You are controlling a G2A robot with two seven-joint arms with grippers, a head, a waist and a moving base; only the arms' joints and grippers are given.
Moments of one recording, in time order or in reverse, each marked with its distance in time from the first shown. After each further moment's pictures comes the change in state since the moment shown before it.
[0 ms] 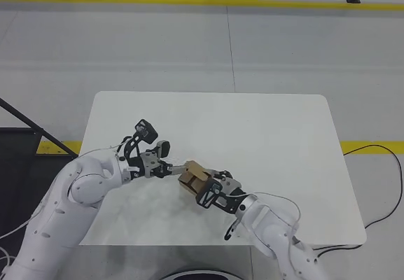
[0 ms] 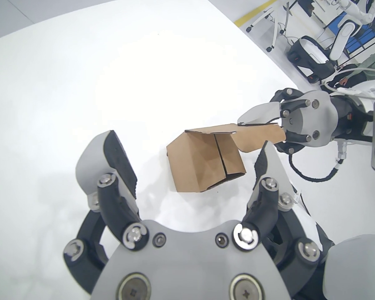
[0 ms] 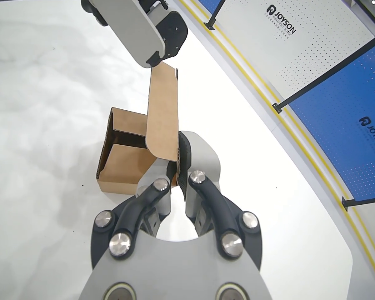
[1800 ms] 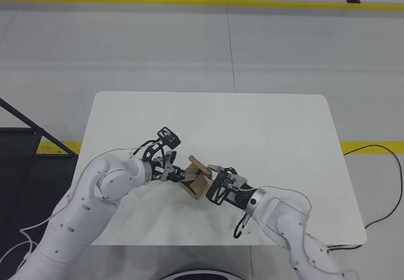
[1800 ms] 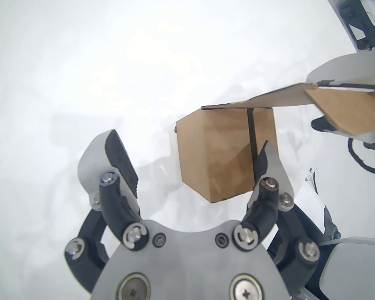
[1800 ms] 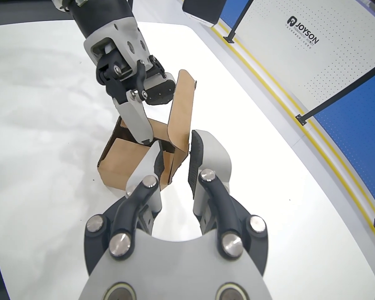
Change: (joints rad) left arm -0.095 -0.051 0.153 0.024 0.138 0.240 -0.193; right arm 0.022 0.025 0.066 0.014 0.133 -0.124 -0.041
